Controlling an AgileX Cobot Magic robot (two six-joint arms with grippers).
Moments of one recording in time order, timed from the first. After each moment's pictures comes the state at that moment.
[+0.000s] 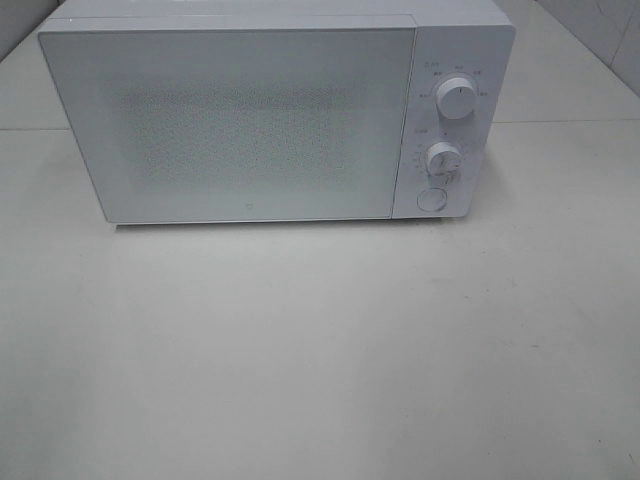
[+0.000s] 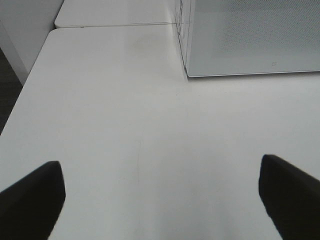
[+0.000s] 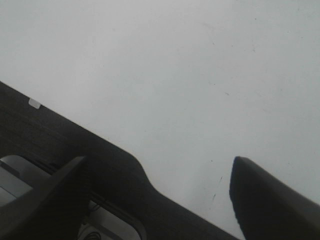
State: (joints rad) left arm 0.00 0.00 -0.50 -0.07 1.04 0.06; right arm 0.53 0.55 -0.61 0.00 1.01 0.08
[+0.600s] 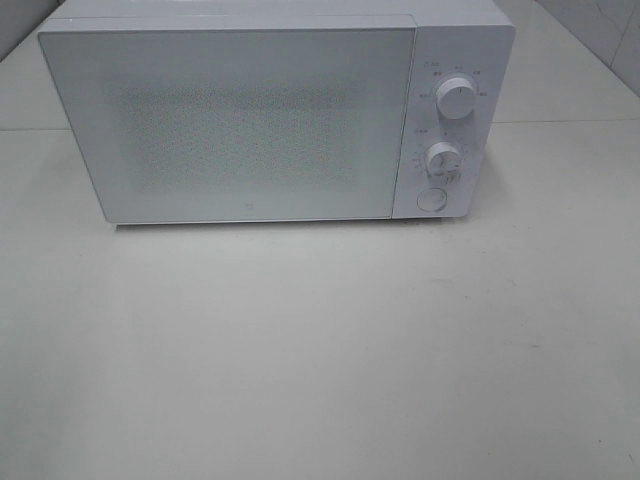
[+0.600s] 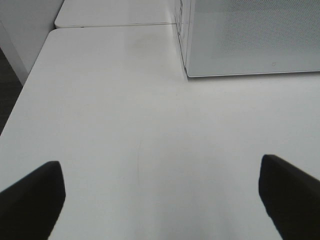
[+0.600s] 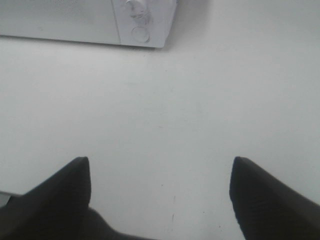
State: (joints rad) left arm 0.00 0.00 -0.50 -0.07 1.04 0.06; right arm 0.23 0.04 -0.53 -0.03 1.07 0.10
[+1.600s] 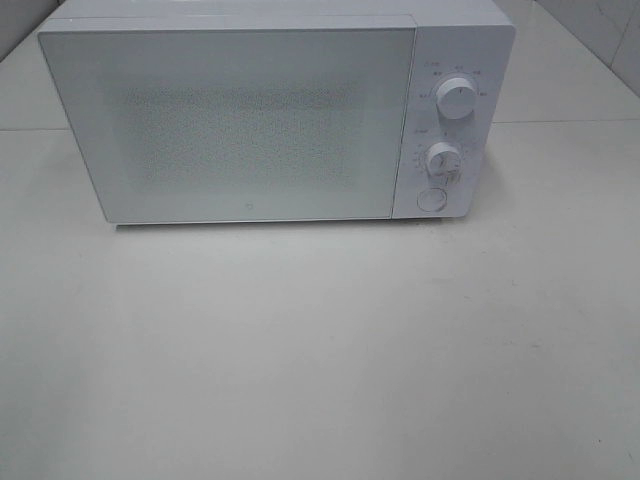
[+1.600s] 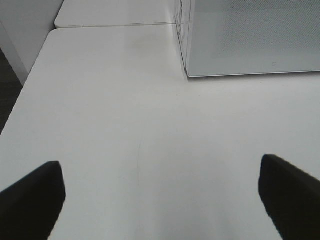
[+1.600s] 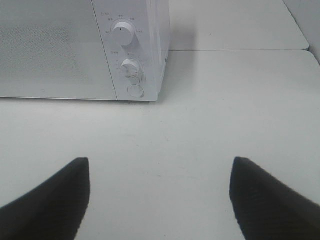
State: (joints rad) left arm 0.00 0.00 -0.50 -0.07 1.04 0.06; right arm 0.16 0.02 -0.56 0.00 0.95 0.10
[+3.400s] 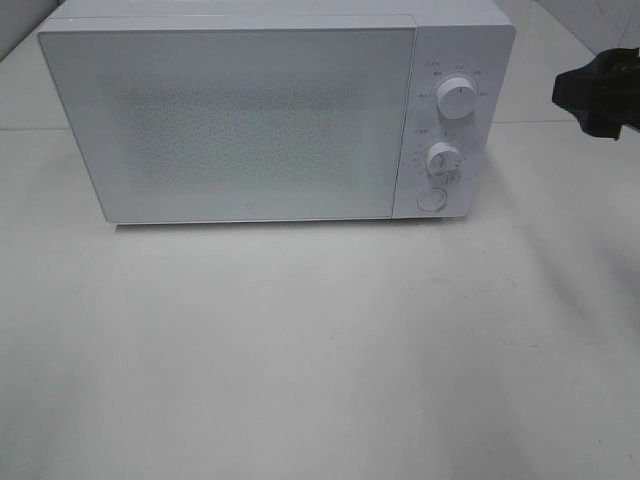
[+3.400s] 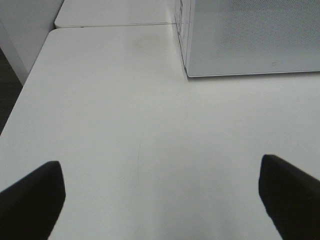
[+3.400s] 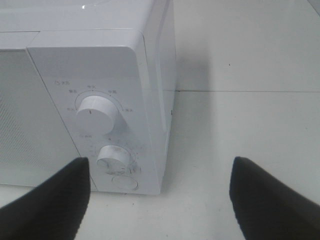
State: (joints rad) left arm 0.00 0.00 -0.50 -0.07 1.04 0.06; right arm 0.16 1.14 -0.56 0.00 -0.19 0.10
